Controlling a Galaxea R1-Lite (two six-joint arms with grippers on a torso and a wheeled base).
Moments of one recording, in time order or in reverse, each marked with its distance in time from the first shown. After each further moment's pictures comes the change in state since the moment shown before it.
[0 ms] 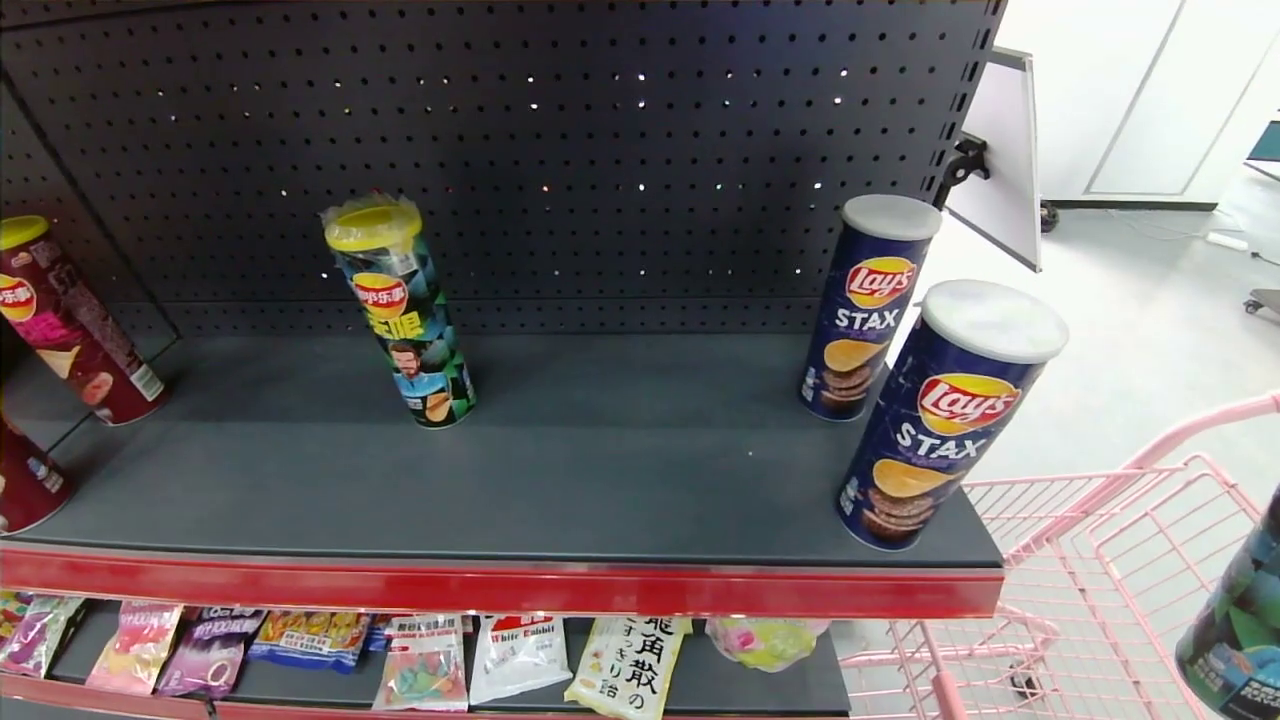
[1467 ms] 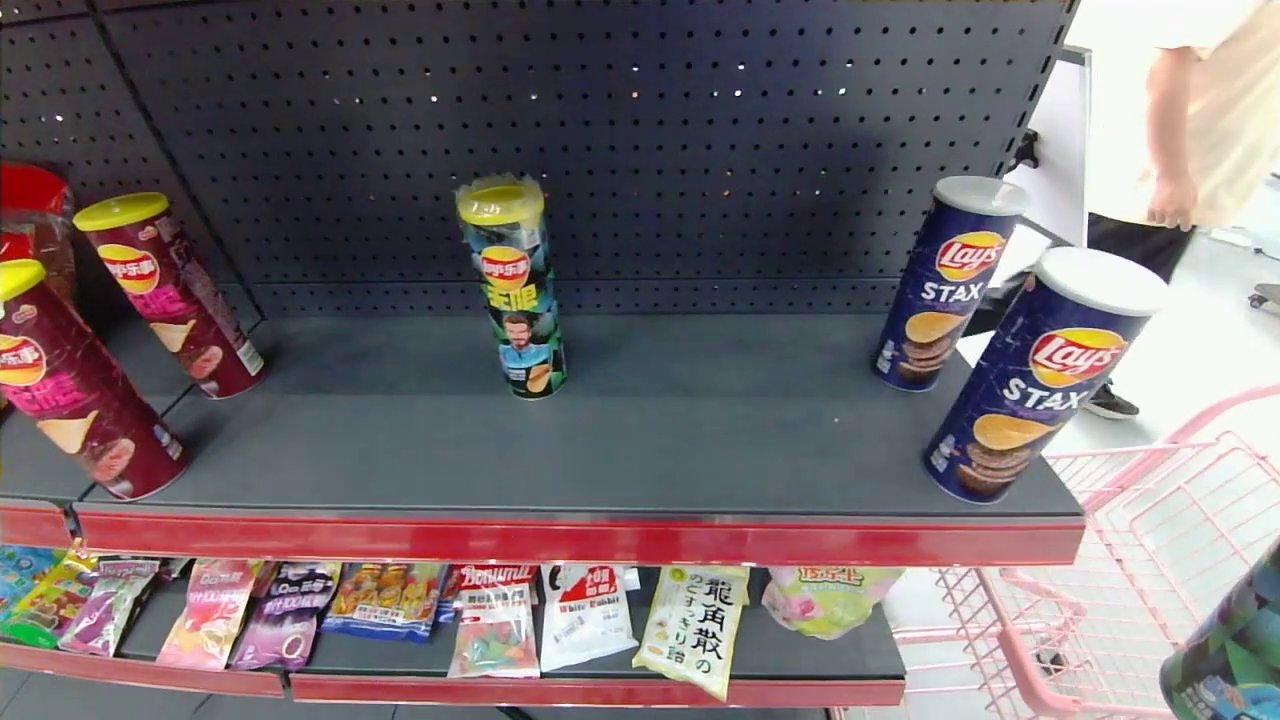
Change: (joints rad) left arm -0.001 0.000 0.000 0.000 0.000 0.003; right arm 0.018 -0.112 0.088 -0.034 0.037 0.033
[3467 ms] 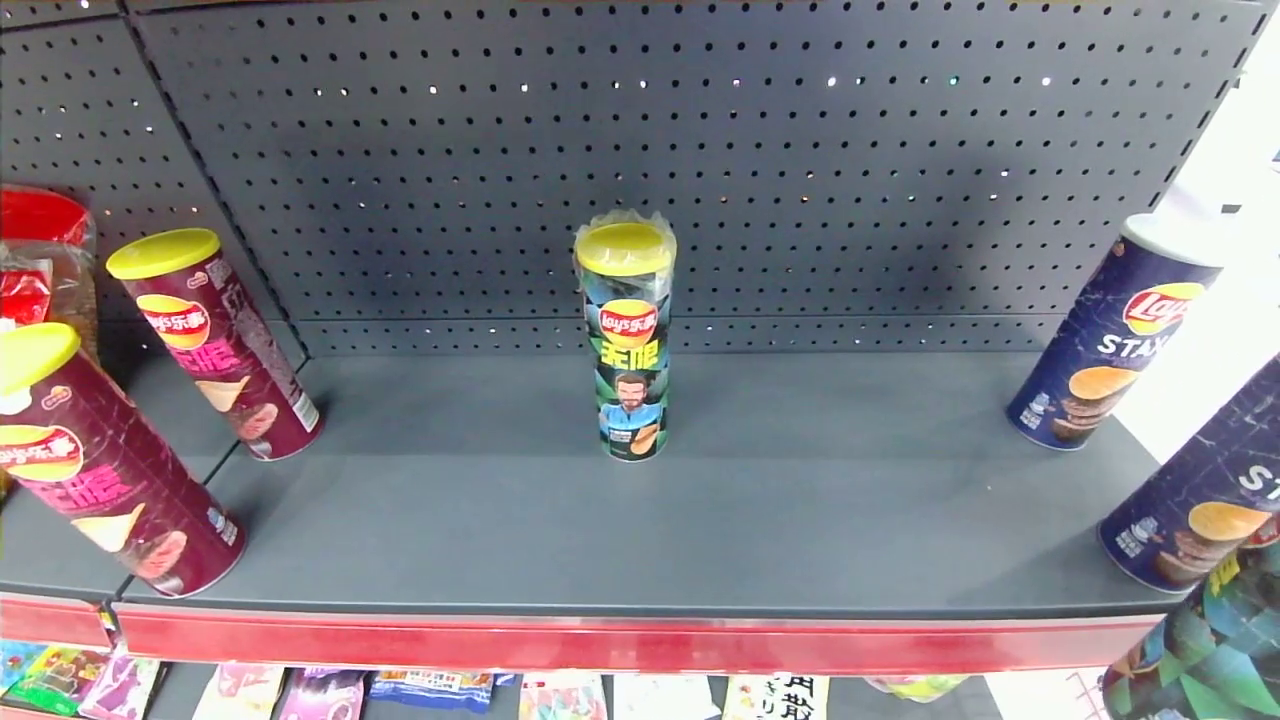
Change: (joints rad) left arm 0.000 0.003 0.000 0.000 -0.003 0.002; right arm 0.226 0.001 -0.019 -0.001 0.088 -0.023
